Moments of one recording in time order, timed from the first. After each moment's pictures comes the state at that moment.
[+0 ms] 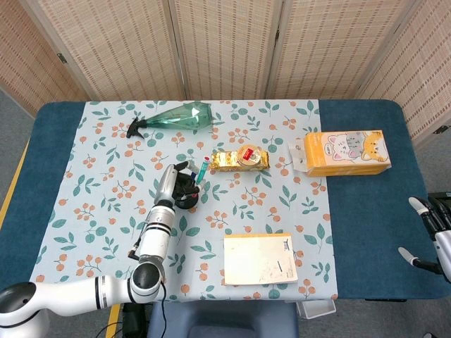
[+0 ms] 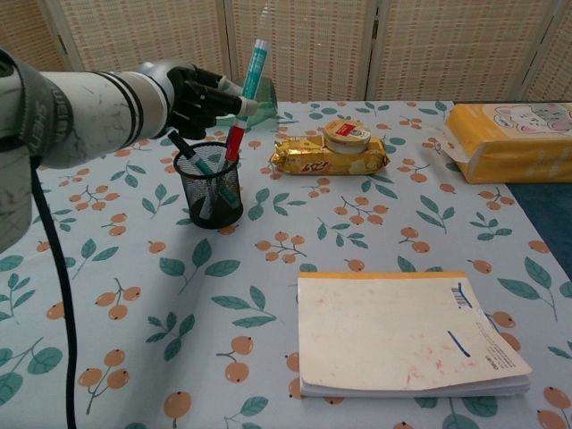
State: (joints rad) left arm -0.89 -1.80 -0.68 -1.62 0.39 1.19 0.25; right arm 0.05 -0.97 0.01 -1.49 -1.61 1.56 0.31
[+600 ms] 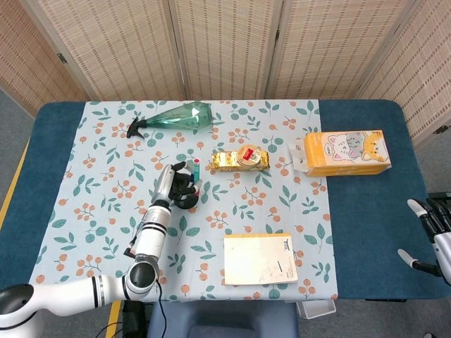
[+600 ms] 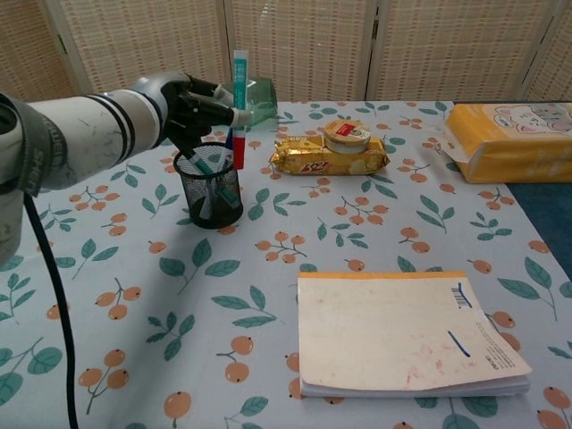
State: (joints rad) left arm -0.86 -1.77 -0.62 -1.56 0.48 1.11 0.14; right arm 0.05 -0.98 0.01 -1.49 -1.63 1.56 0.30
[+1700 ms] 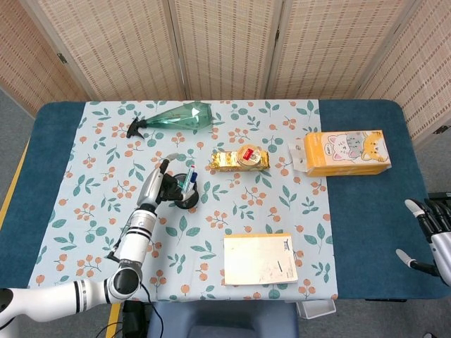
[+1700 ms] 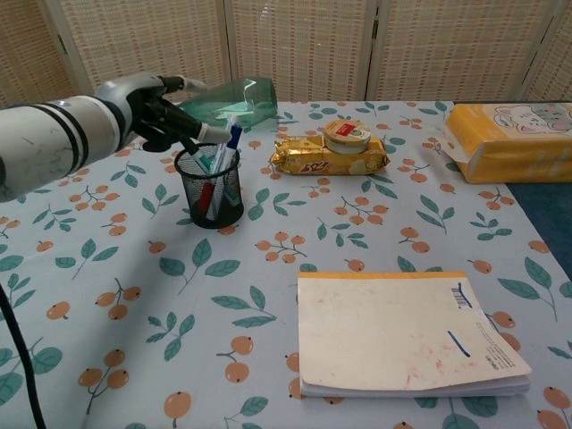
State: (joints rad) left arm -0.79 -1.66 -0.50 -1.63 0.59 1.09 0.13; right arm 0.05 -0.98 0.01 -1.50 -1.63 1.56 0.28
